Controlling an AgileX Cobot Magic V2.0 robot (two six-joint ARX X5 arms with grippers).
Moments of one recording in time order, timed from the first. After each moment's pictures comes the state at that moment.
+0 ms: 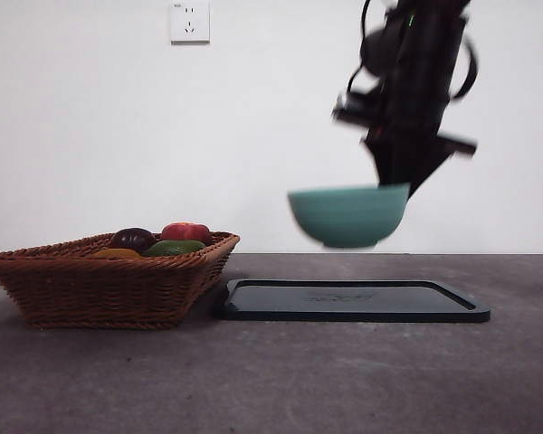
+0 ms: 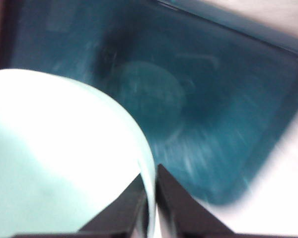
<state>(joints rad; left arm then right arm) -0.54 0.85 1.46 -1.30 0.51 0.14 0.34 2.00 1.85 -1.20 -0.19 0.05</state>
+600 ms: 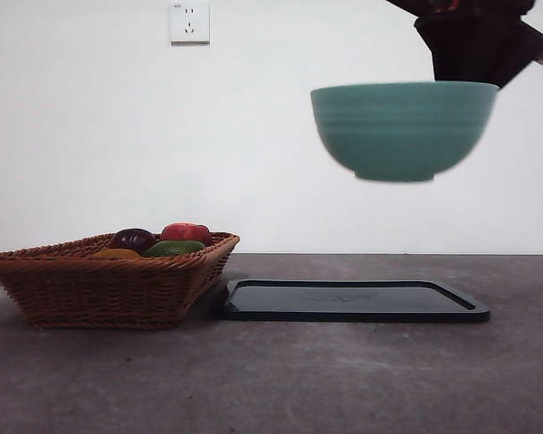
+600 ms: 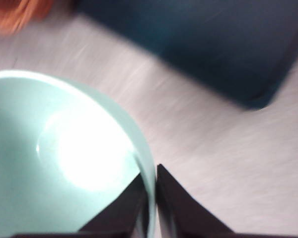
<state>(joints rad) -0.54 0.85 1.46 -1.33 0.51 0.14 0.49 1.43 1.33 -1.12 -0.18 0.05</state>
